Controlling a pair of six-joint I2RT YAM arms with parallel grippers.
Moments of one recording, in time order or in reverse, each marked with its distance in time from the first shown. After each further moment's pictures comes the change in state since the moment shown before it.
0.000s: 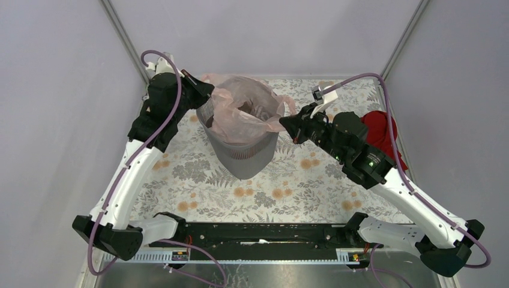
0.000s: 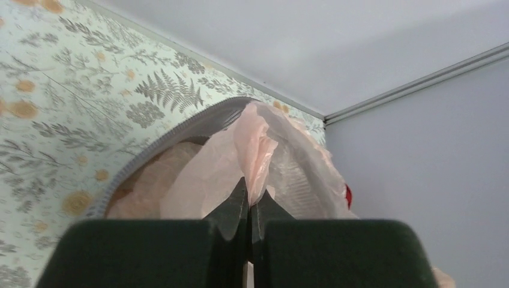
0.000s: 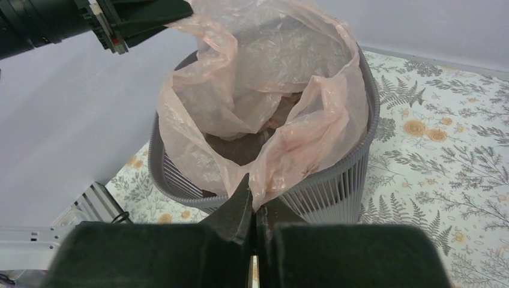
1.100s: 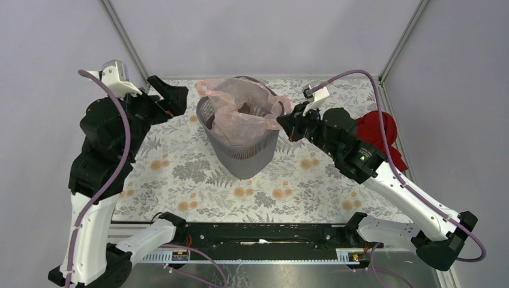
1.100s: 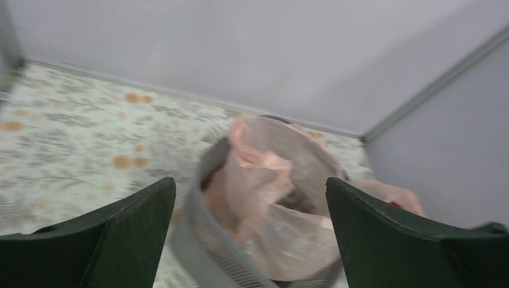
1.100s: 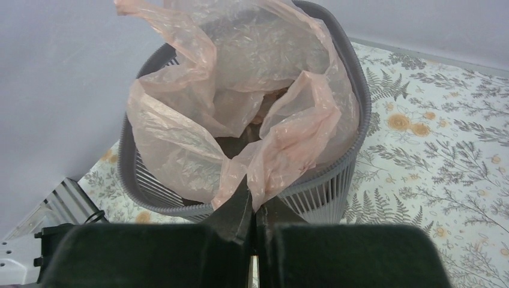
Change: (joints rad) left arm -0.025 -0.222 0.260 -0.359 -0.172 0.406; right arm 0.000 0.070 0.018 -0.017 0.038 -0.048
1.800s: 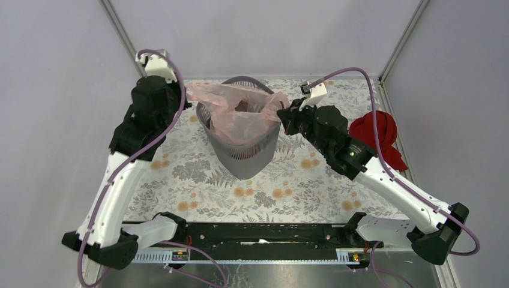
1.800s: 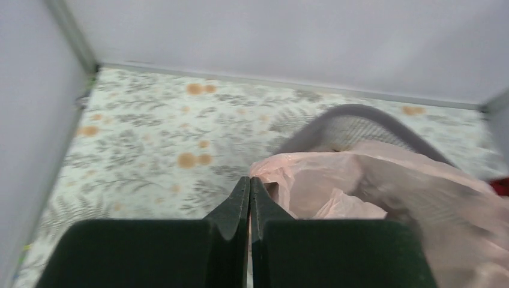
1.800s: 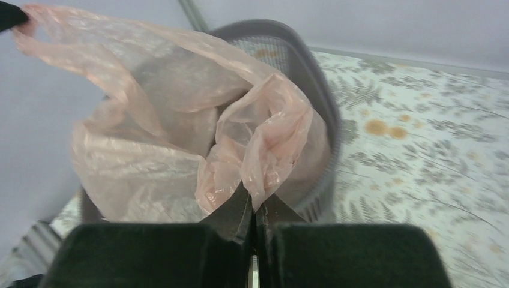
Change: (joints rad) left arm -0.004 0.106 -0.152 0.167 -0.031 0.142; right arm 0.001 0.072 -0.012 0.128 0.091 0.043
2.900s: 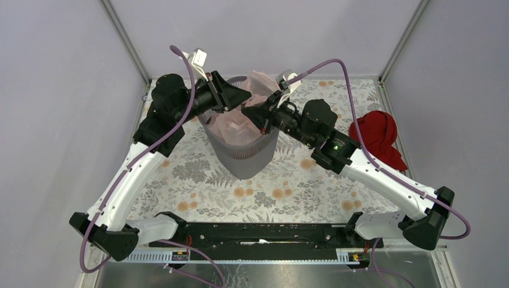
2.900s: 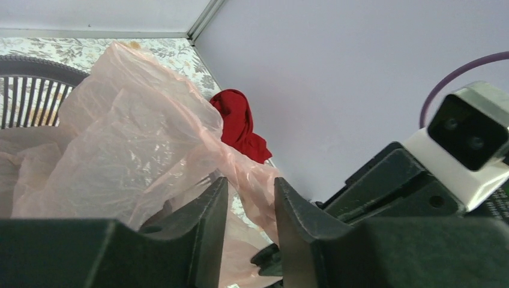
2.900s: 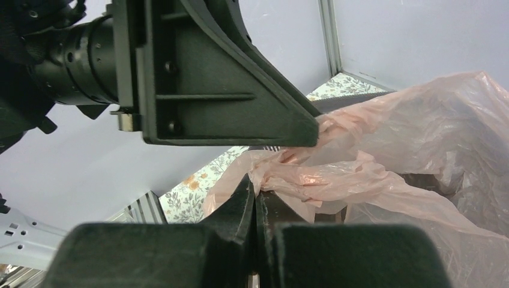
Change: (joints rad) left arm -0.090 0.100 -0.100 0.370 0.697 -0.431; right arm 0.100 0.127 0.127 0.191 -0.268 -0.016
